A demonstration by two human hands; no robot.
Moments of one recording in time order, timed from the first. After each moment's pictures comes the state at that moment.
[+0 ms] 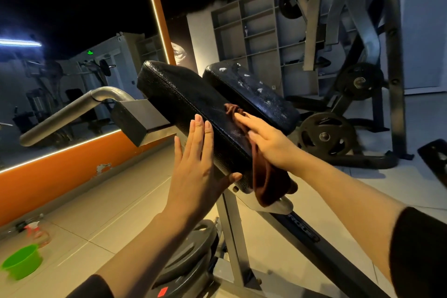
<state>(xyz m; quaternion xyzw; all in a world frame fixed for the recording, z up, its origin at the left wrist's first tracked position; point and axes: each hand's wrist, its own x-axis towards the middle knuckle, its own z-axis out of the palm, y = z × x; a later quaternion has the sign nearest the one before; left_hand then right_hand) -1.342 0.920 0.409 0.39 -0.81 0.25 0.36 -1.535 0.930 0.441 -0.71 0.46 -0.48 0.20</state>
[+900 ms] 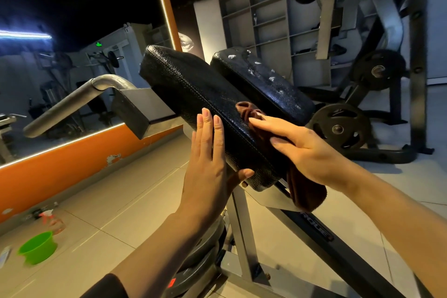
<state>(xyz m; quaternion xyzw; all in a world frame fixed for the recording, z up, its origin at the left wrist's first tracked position) -1.351 0.908 0.397 0.39 -0.79 0.24 0.41 -1.548 0.956 0.429 -0.76 0.40 -0.47 0.22</state>
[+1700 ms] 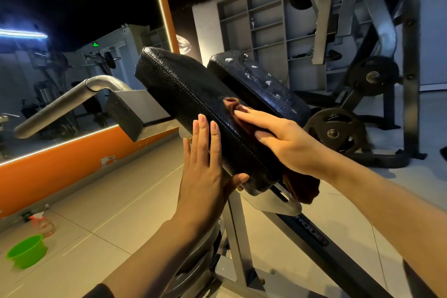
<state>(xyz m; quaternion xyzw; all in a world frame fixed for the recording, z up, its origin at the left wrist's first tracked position) -1.352 0.903 0.390 0.39 -0.78 0.26 0.41 -1.538 0.937 0.446 -0.78 0.40 -0.45 0.15</state>
